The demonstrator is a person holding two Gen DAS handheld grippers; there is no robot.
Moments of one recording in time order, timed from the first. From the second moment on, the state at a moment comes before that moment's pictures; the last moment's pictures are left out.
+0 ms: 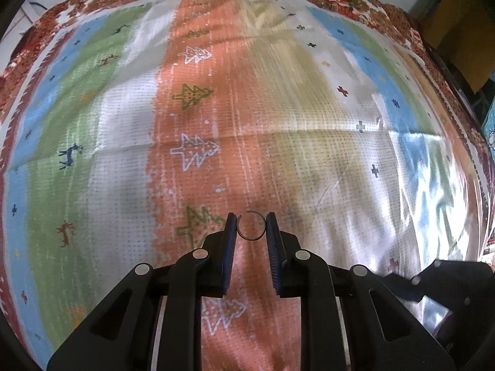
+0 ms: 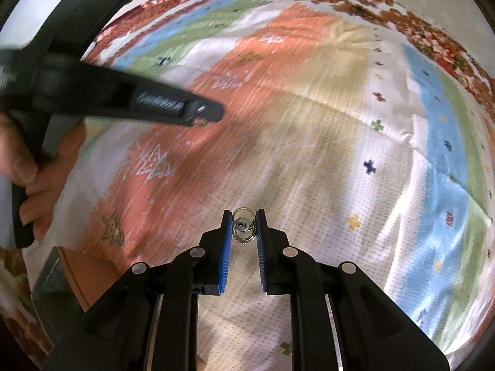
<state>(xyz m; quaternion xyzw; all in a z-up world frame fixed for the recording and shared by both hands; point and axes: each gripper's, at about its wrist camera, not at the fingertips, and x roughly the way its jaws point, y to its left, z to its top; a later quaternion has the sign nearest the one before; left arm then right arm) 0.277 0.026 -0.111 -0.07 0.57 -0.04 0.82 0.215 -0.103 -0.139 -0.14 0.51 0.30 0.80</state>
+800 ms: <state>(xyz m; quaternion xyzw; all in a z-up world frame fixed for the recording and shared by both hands) 0.182 0.009 -0.035 -0.06 0.45 -0.04 0.89 0.173 -0.138 -0.070 -0.06 0.41 0.26 0.87</state>
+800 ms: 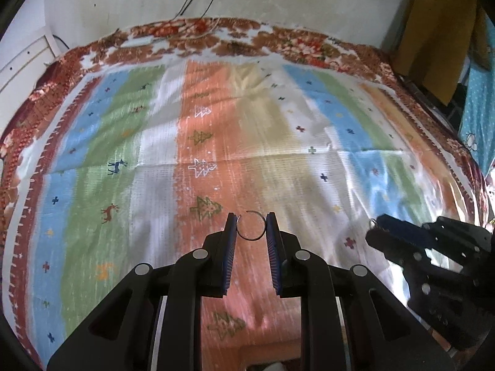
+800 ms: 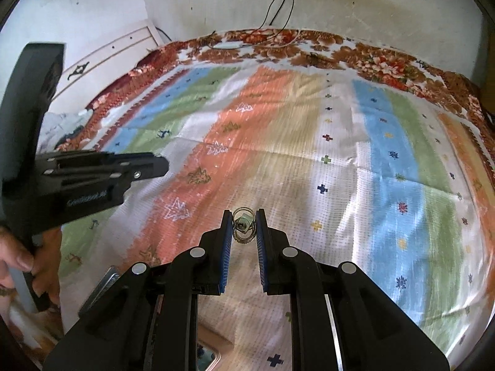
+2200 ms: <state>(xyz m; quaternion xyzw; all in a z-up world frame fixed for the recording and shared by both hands) 0.023 -0.022 0.003 -0.02 0.31 -0.07 0.95 0.059 -0.159 -0.040 -0.02 0.31 0.34 0.89</state>
